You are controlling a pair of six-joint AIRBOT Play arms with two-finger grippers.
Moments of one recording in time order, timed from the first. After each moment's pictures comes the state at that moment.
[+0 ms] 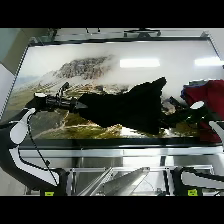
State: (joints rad) left arm 0.15 -1.76 1.14 0.47 -1.44 -0.84; right arm -0.17 -1.42 0.72 -0.80 1.13 1.17
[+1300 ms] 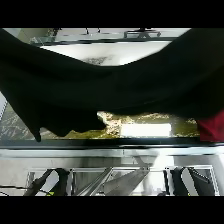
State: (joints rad) left arm 0.51 -1.02 1.91 -0.11 -1.59 -0.99; right arm -0.53 -0.79 1.82 -0.42 1.22 1.04
